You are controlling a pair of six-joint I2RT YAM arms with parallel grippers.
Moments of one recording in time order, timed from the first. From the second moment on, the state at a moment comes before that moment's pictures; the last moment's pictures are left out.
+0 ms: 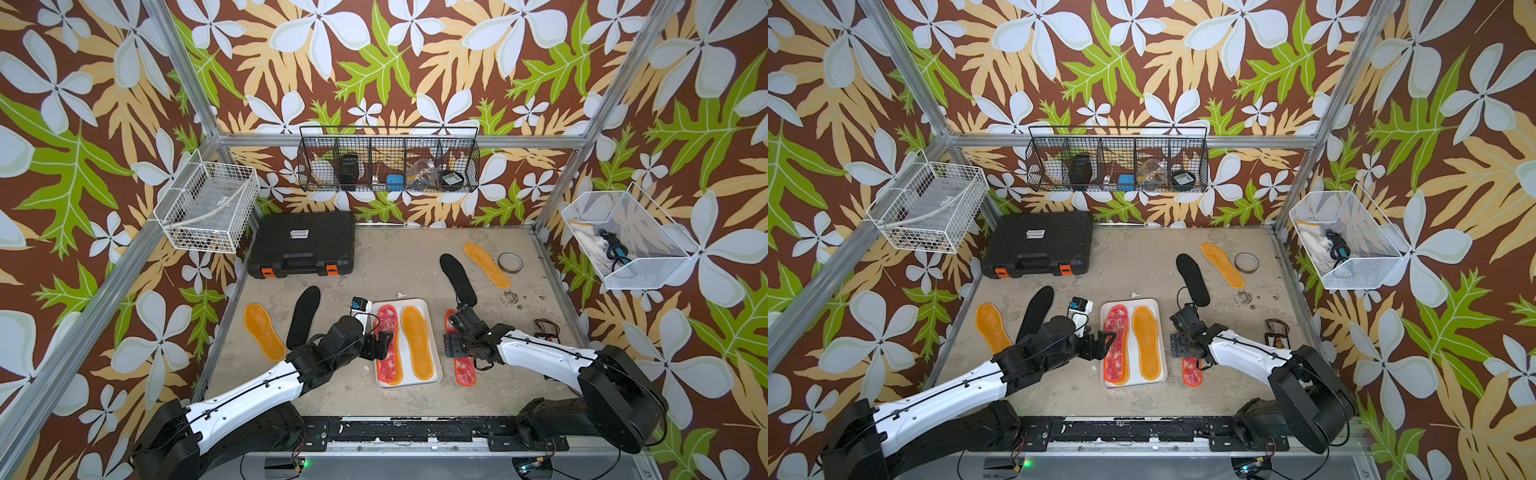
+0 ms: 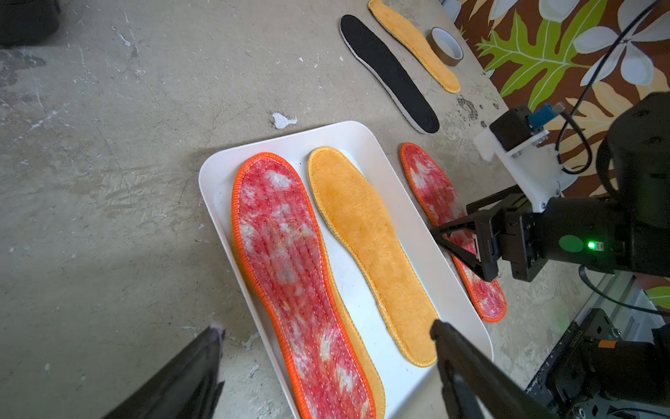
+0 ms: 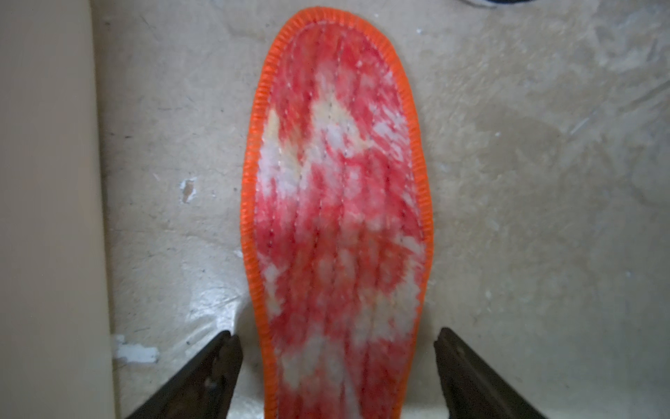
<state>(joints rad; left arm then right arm) -0.83 0.97 0.51 -0.15 -0.10 -0.56 0.61 1.38 0.60 -0.42 0.24 0.51</state>
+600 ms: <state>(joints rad) -0.83 0.92 0.50 -0.16 -0.13 -0.56 0.61 1.45 0.60 -0.28 0.27 0.54</state>
